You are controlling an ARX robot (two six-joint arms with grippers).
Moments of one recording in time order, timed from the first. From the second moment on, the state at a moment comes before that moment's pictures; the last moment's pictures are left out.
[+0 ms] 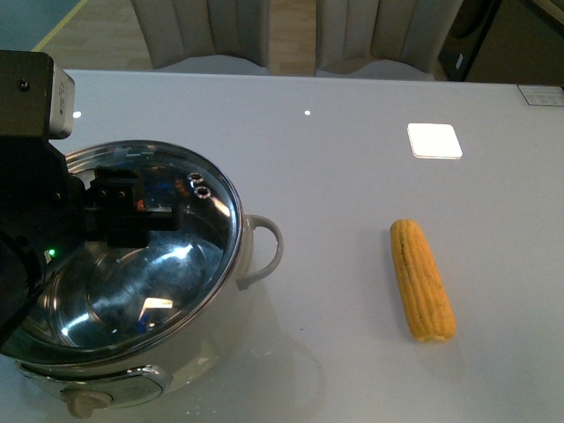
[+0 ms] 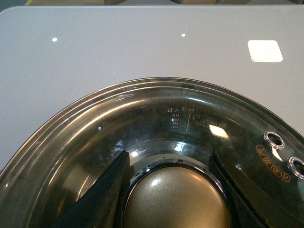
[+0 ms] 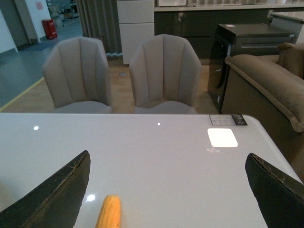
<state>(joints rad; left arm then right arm) -0.40 1.90 0.42 0.98 -0.36 -0.13 0.00 0.01 0.03 0.00 0.00 0.00</state>
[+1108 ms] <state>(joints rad) 0.12 1.38 0.34 0.81 -0.12 0.04 0.00 0.01 0.03 0.00 0.00 0.00</state>
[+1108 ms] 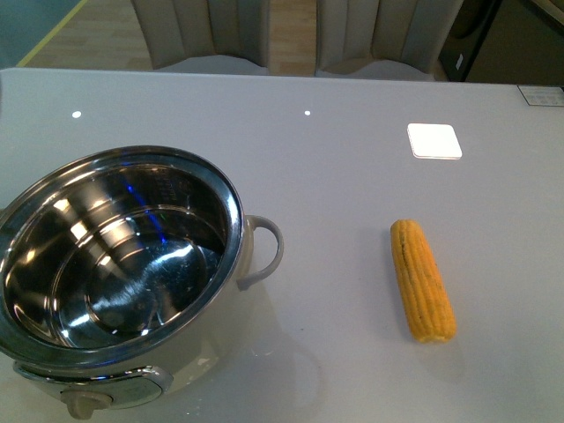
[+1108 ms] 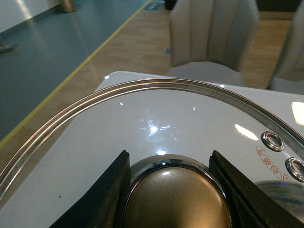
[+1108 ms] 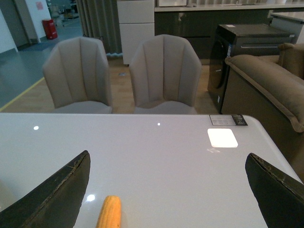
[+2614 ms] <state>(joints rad) 0.56 2.34 0.77 1.09 -0.01 -0.01 0.00 0.00 0.03 0.00 0.00 0.00</state>
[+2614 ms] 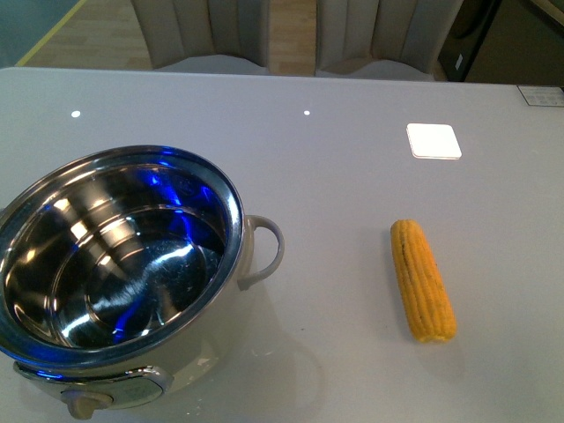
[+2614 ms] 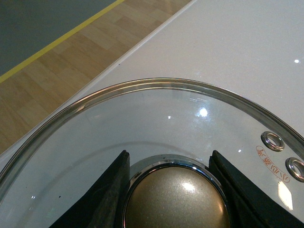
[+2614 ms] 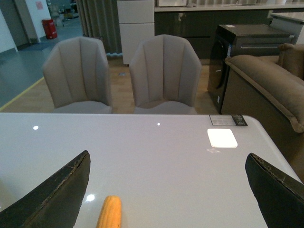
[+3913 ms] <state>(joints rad) 0.54 2.52 0.85 1.08 -0.05 -0.07 0.00 0.00 0.03 0.00 0.00 0.00</state>
